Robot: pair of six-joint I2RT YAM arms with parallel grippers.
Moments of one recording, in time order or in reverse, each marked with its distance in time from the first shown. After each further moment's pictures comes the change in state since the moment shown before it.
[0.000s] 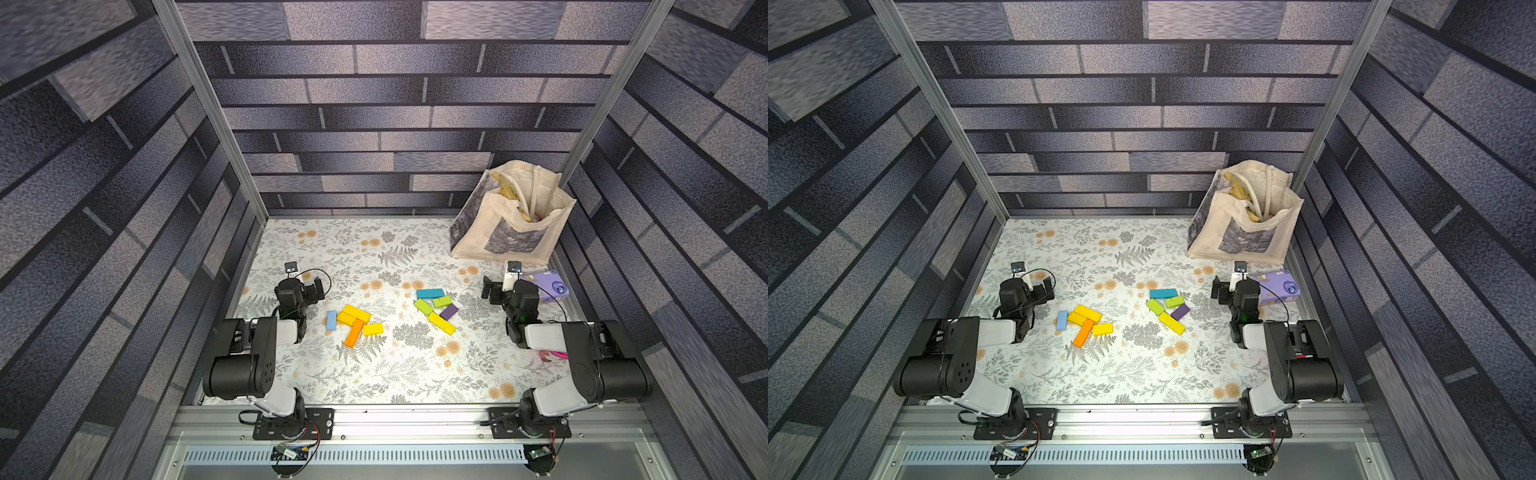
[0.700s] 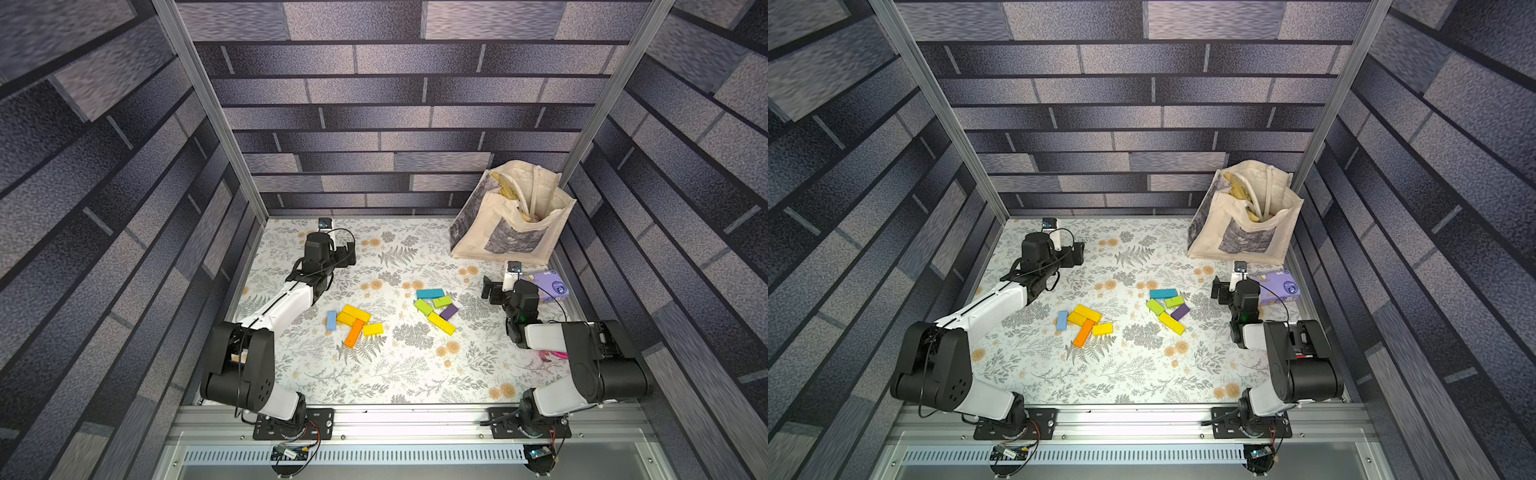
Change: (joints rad) left arm -0.322 -0.022 0.577 -0.619 0.088 -0.109; right arm 0.000 0.000 0.000 0.000 0.000 0.000
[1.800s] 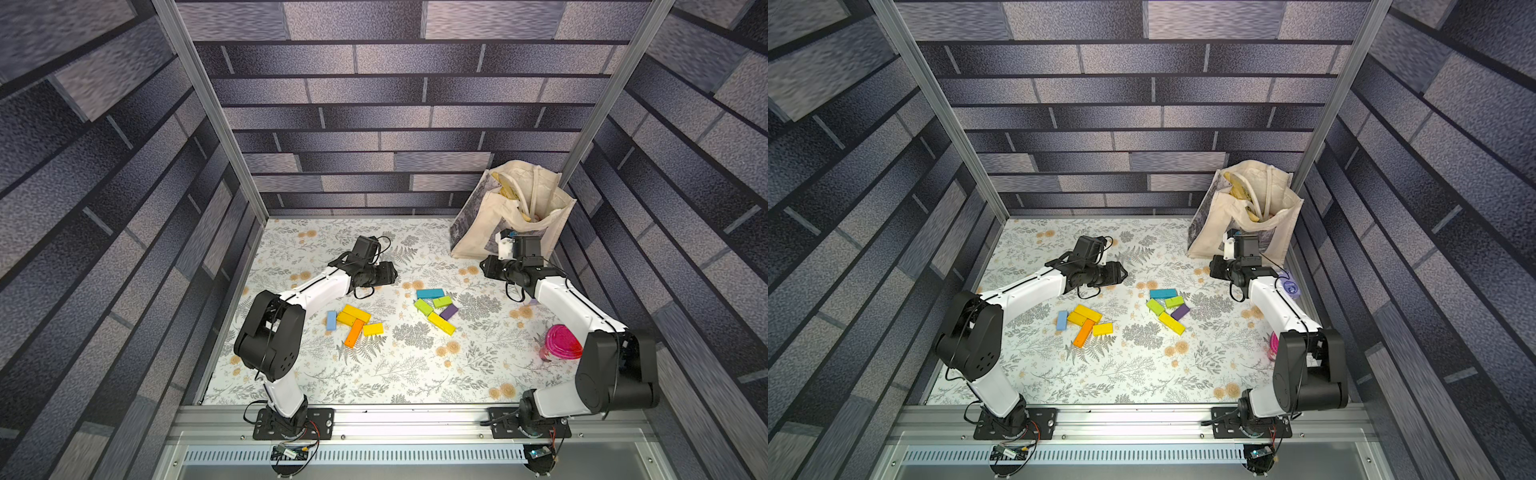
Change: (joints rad) left arm -0.223 0.211 0.185 -0.365 0.228 -0.335; right arm 0.033 -0.026 0.640 -1.121 -0.369 0.236
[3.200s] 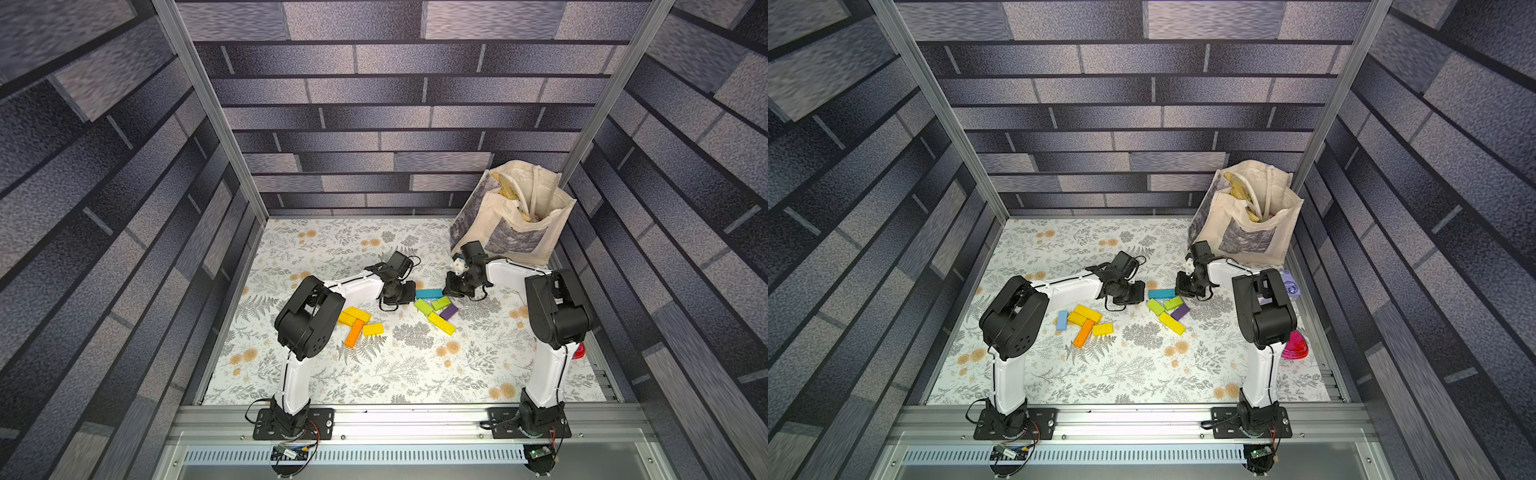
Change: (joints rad) left arm -0.160 0.261 0.134 -0.065 0.000 -0.077; right arm 0.196 0.464 0.206 -0.159 -0.132 0.123
